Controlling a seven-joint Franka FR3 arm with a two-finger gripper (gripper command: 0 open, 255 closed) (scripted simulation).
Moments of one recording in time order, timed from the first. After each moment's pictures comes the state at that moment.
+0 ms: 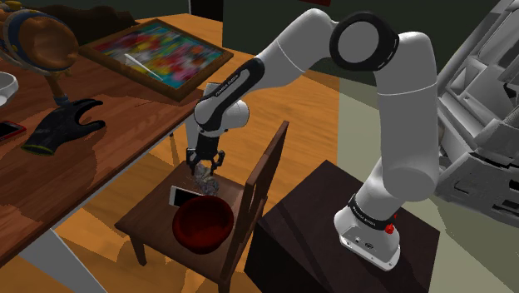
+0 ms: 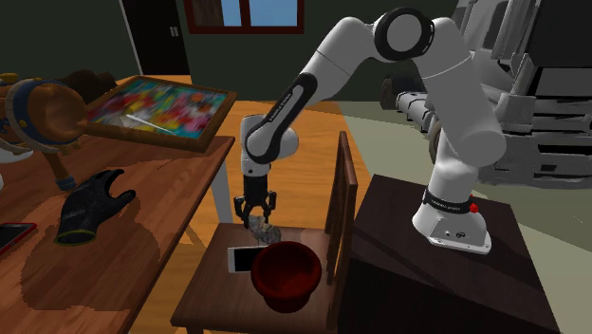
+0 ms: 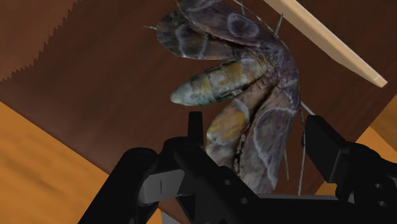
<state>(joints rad) 0.15 0.56 0.23 -2.01 0.39 2.49 0.51</state>
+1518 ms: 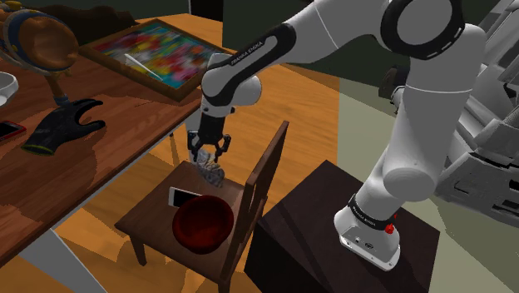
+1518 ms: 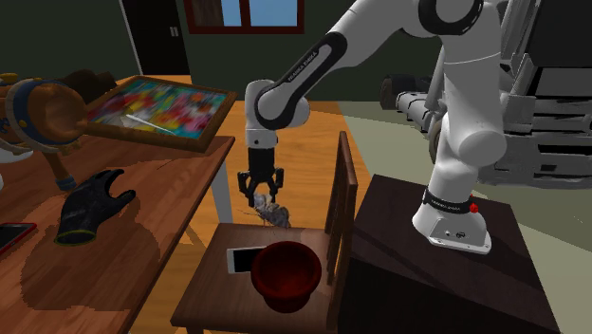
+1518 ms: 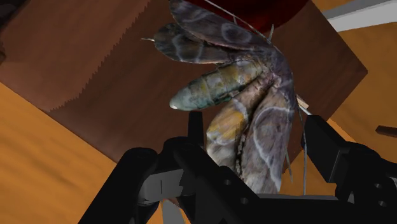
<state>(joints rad) 0.16 0.28 0.25 -2.13 0.41 2.35 0.58</state>
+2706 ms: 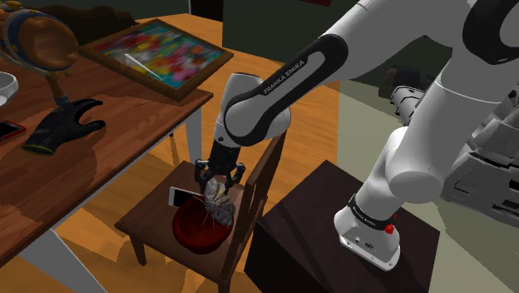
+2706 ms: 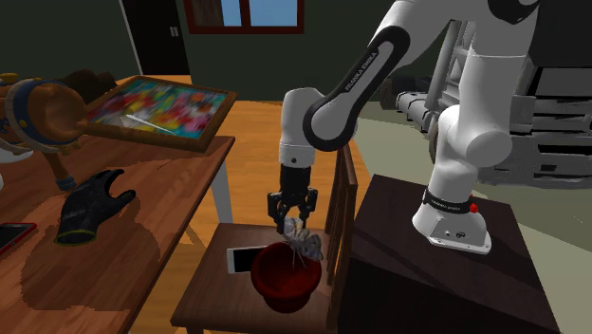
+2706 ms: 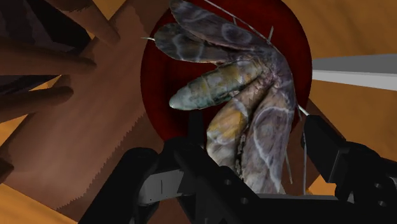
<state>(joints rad) 0.28 0.03 0.39 -2.49 0.62 2.58 0.63</state>
